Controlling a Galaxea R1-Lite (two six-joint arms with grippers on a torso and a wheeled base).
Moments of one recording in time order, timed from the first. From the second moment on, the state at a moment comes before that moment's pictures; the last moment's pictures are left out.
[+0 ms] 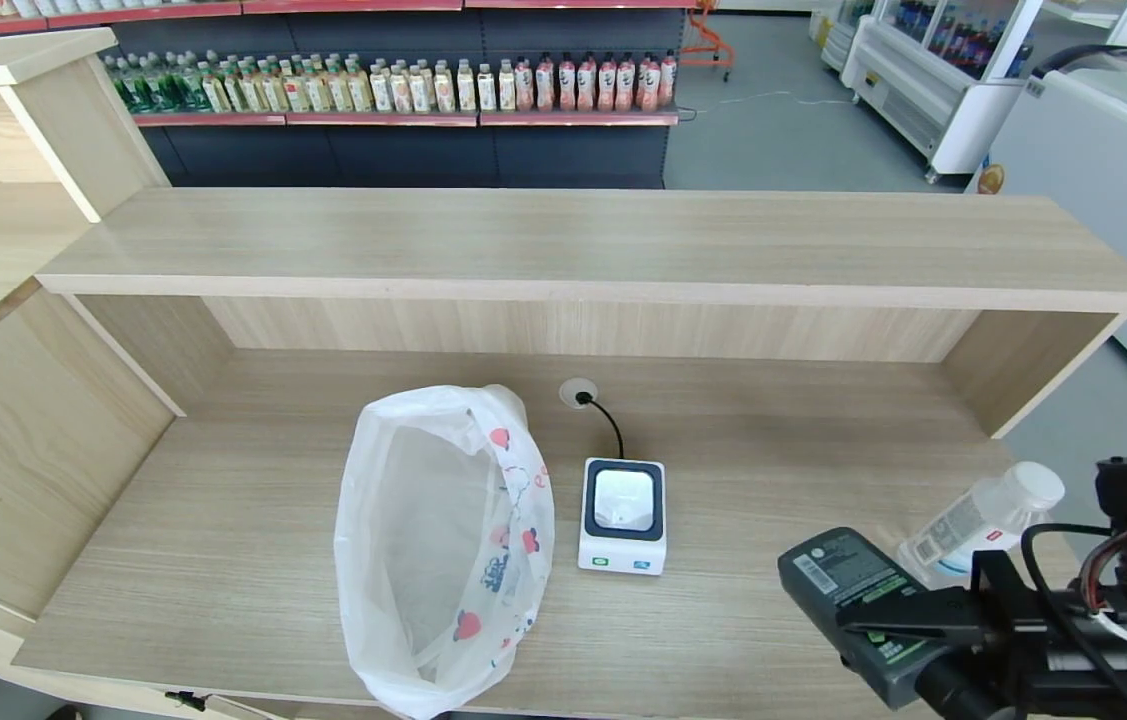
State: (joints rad) left arm 0.00 0.00 0.00 0.00 0.02 -0.01; right arm 0.17 1.49 -0.37 -0.44 1.04 -2.31
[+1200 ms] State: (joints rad) left arm 0.00 0.00 0.00 0.00 0.02 -0.01; right arm 0.50 1.76 -0.61 -0.43 1.01 -2.80
